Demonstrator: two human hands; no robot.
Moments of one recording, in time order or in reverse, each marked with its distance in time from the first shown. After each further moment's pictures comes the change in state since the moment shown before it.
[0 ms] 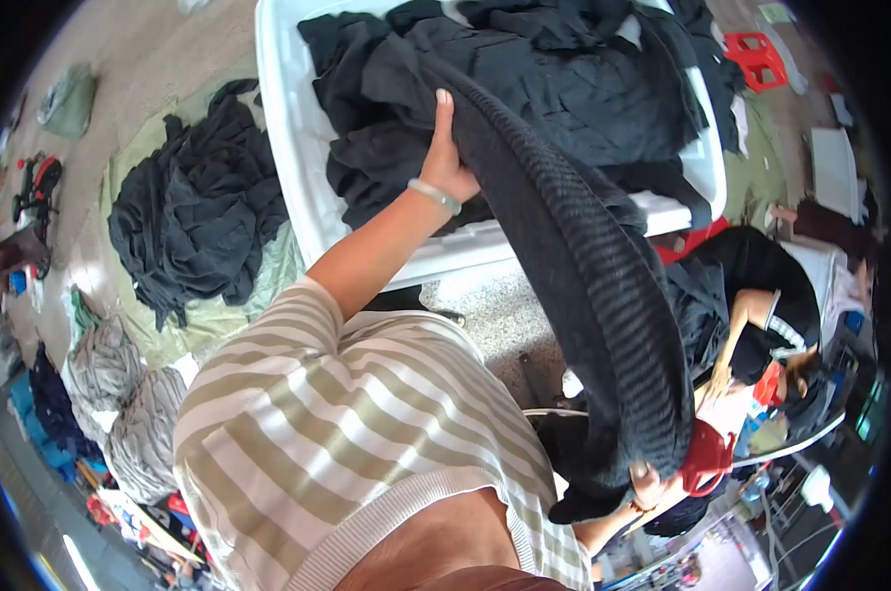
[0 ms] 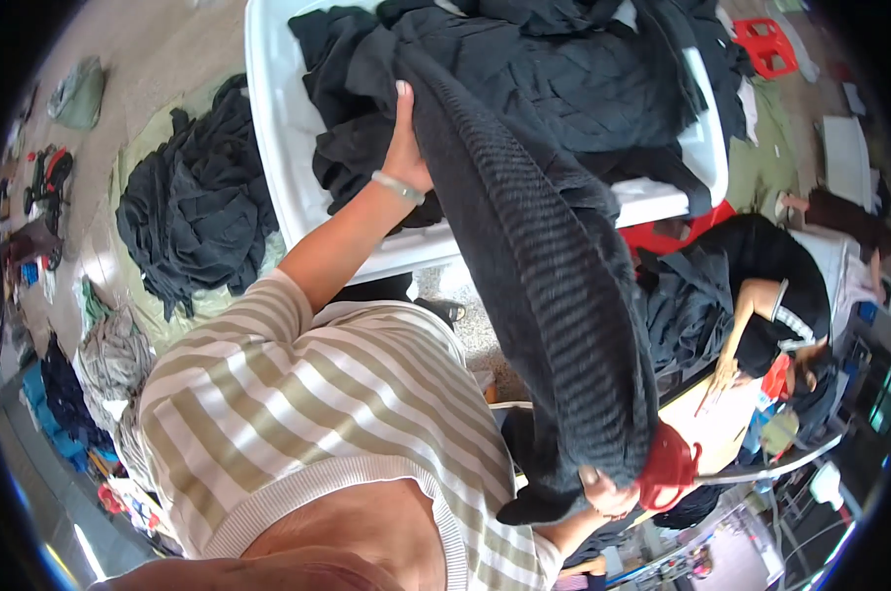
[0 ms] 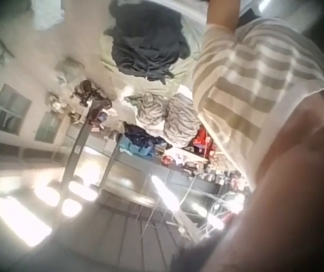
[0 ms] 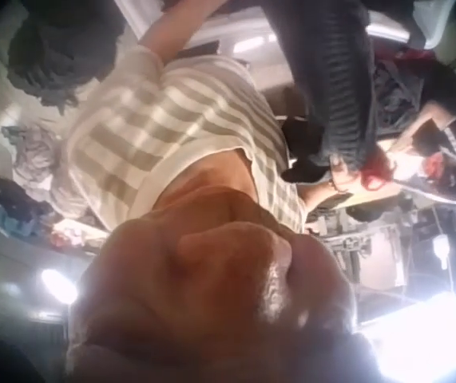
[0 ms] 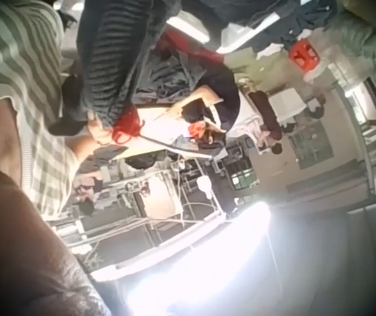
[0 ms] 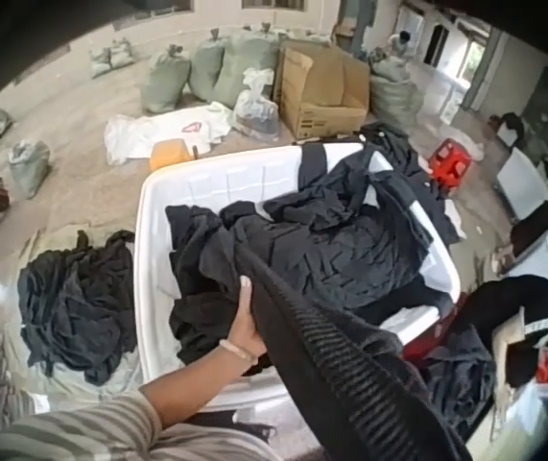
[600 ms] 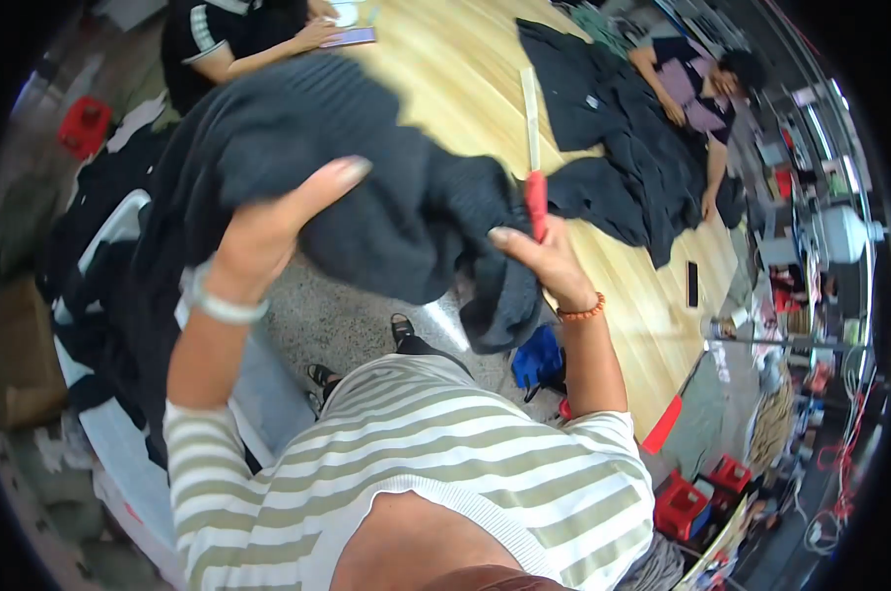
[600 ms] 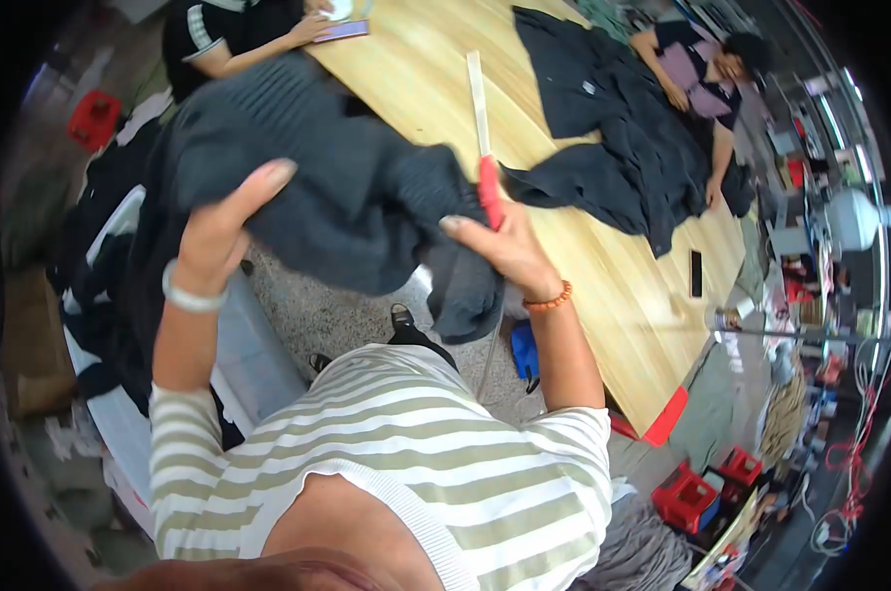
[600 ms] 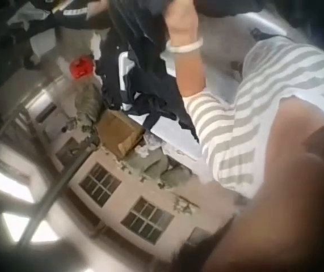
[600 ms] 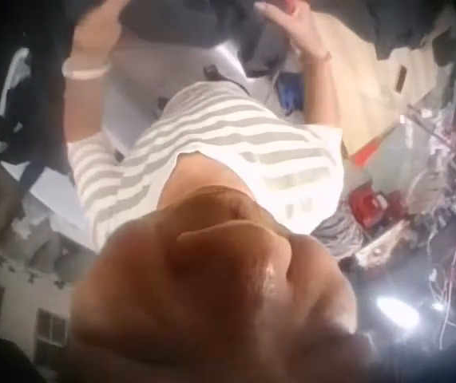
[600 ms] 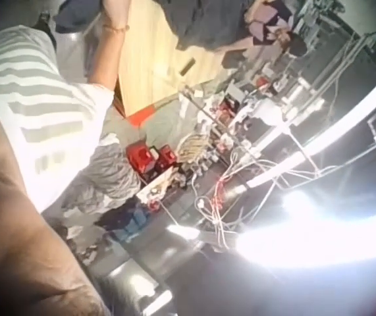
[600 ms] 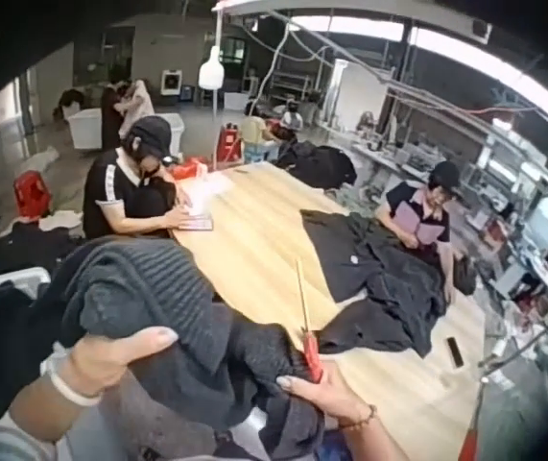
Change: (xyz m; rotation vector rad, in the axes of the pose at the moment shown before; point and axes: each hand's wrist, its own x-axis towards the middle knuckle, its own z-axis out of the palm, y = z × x) left_hand -0.324 -0.402 0.140 1.137 -1.608 -0.746; right_hand -0.445 0.161 0.101 0.652 1.568 0.069
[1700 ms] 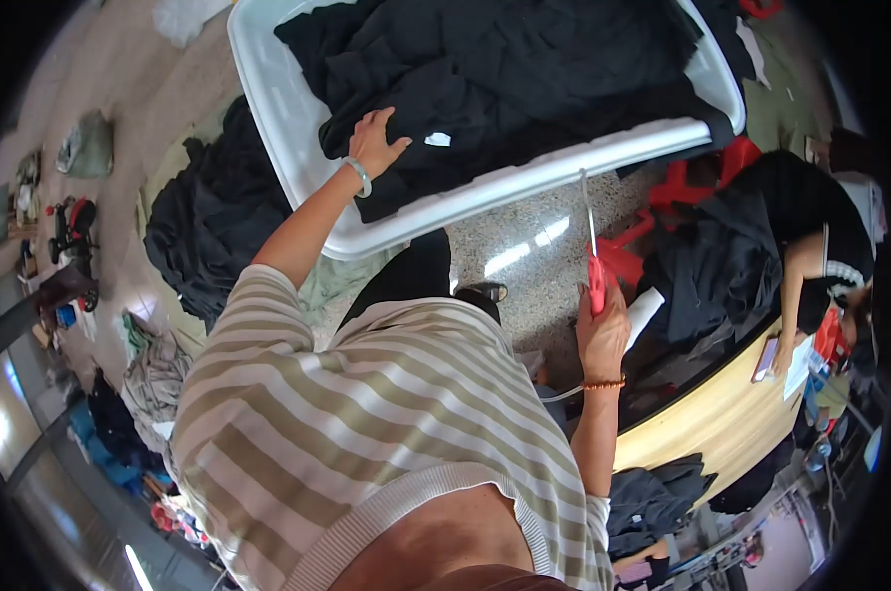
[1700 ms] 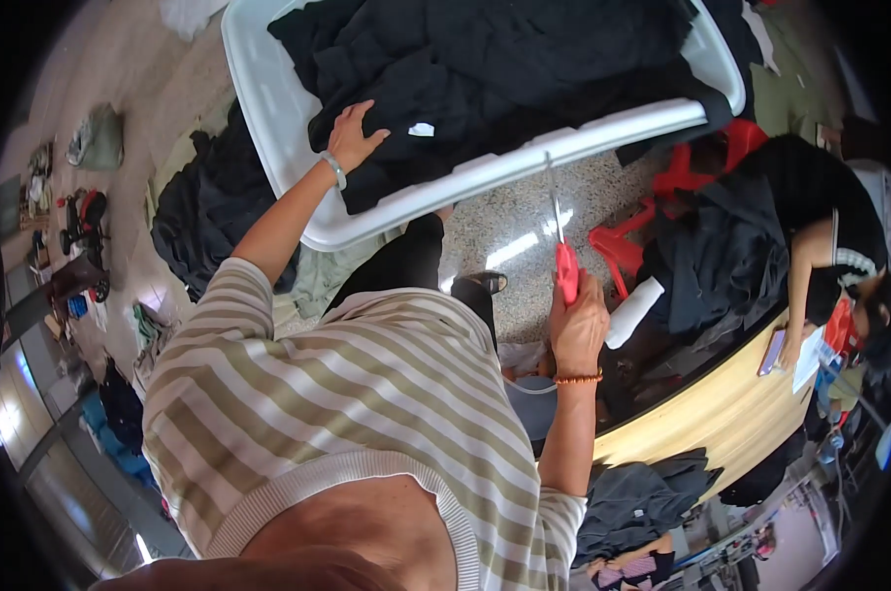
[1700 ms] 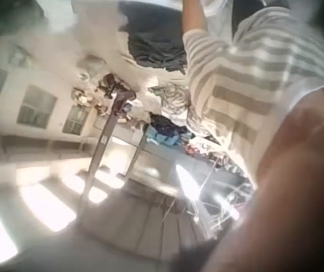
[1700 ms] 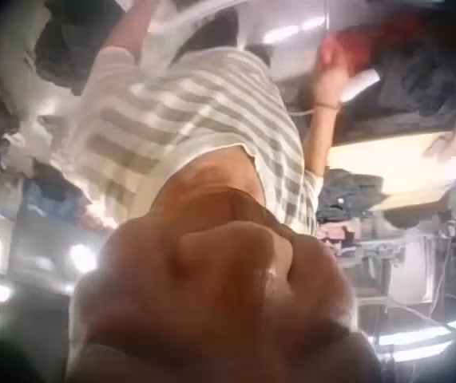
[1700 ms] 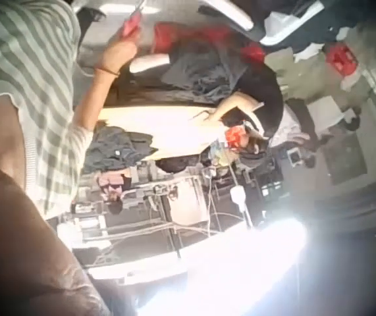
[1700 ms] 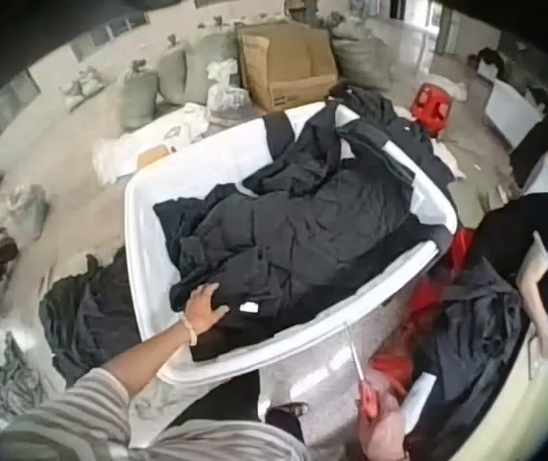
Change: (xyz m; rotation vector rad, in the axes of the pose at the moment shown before) left_hand -0.551 -0.185 -0.233 1.122 1.513 -1.064; right_hand 0.058 0.111 0.378 -0.946 -1.037 -0.743
